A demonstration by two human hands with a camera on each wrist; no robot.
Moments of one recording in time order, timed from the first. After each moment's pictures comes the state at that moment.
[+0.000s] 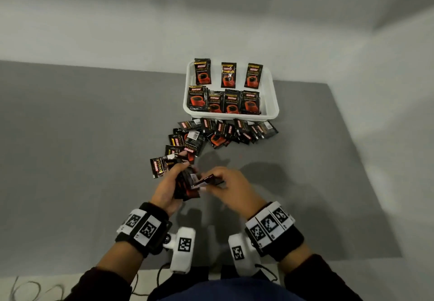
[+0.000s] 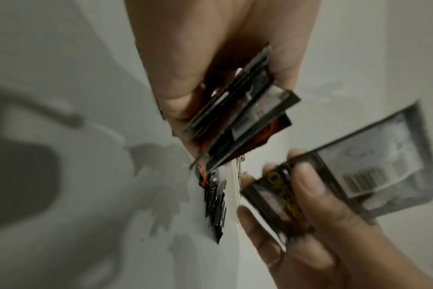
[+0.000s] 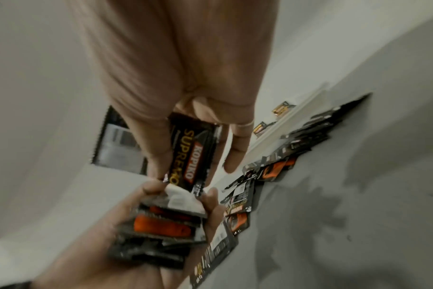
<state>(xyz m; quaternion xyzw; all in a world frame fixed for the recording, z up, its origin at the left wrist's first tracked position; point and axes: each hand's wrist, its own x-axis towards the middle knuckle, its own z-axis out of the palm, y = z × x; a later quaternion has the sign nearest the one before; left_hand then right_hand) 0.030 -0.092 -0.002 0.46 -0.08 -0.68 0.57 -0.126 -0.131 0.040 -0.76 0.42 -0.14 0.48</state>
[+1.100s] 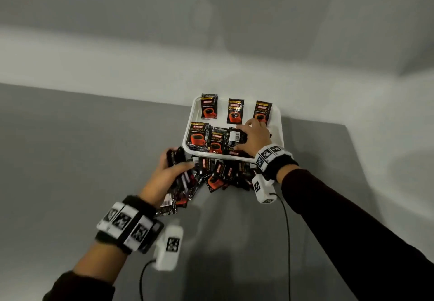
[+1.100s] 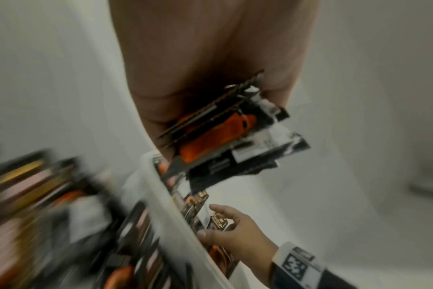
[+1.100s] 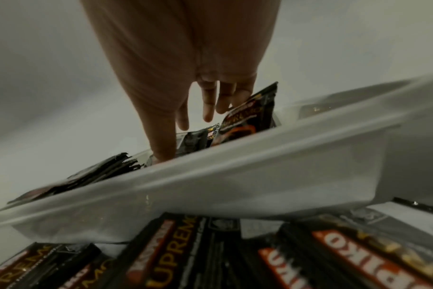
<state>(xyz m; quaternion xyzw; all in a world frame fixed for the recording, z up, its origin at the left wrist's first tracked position) 0.051 -0.192 0.060 0.62 -0.21 -0.53 0.54 -0.119 -0.408 0.014 -0.85 0.49 -0.04 0.16</state>
